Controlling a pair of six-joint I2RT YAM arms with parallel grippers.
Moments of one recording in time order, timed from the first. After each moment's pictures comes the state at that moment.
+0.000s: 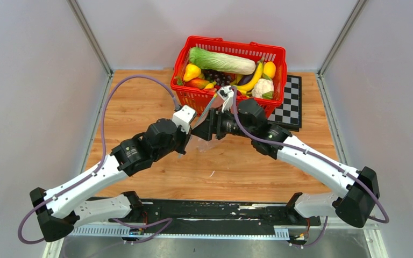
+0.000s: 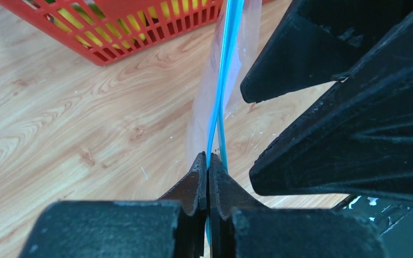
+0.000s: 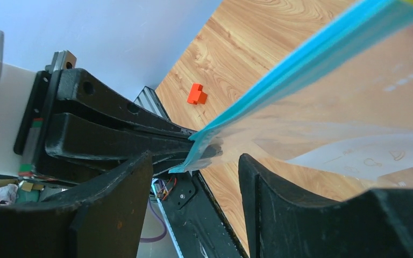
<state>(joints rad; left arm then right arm) -0.94 0.96 1.01 -0.53 -0.27 -0.17 0.84 1.27 1.10 -0.07 -0.30 0.63</state>
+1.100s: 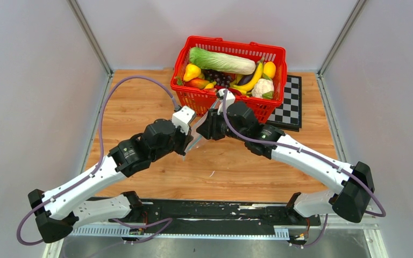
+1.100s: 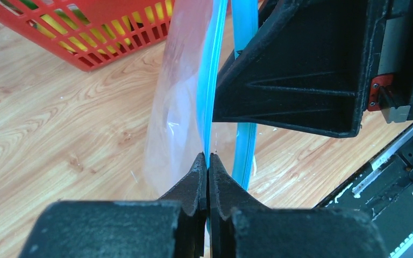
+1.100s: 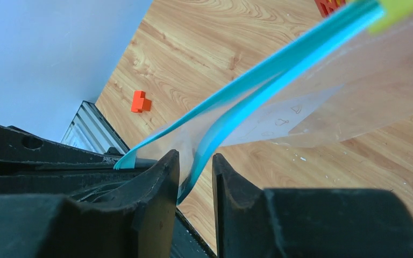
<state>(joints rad) -0.94 0.95 1.01 -0.54 -0.23 -0.17 0.90 1.33 1.15 -0.20 -0.03 0.59</state>
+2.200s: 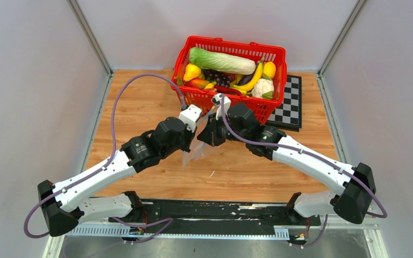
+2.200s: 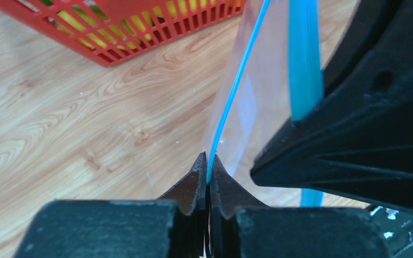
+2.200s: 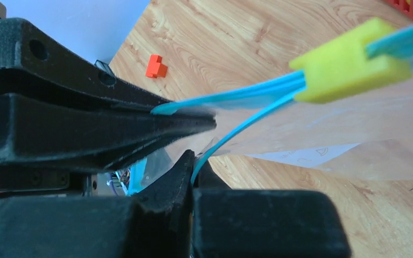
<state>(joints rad) -0.94 1.05 1.01 -0.50 -0.29 -0.16 0.90 1.31 1.12 -0.22 -0.18 0.54</state>
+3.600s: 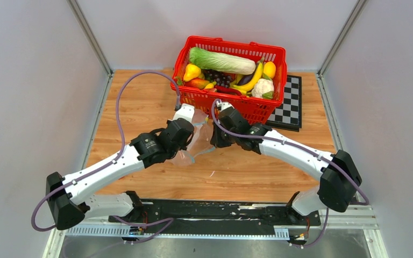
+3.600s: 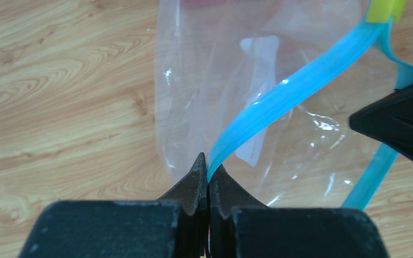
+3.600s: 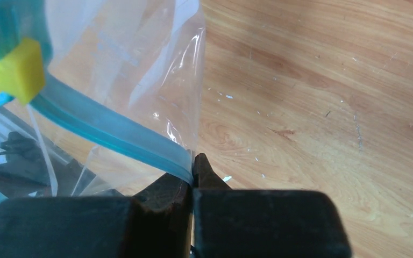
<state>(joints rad) -0.94 1.15 1.04 -0.69 -0.62 -0.35 0.85 1.47 1.12 -0.42 0.03 0.58</state>
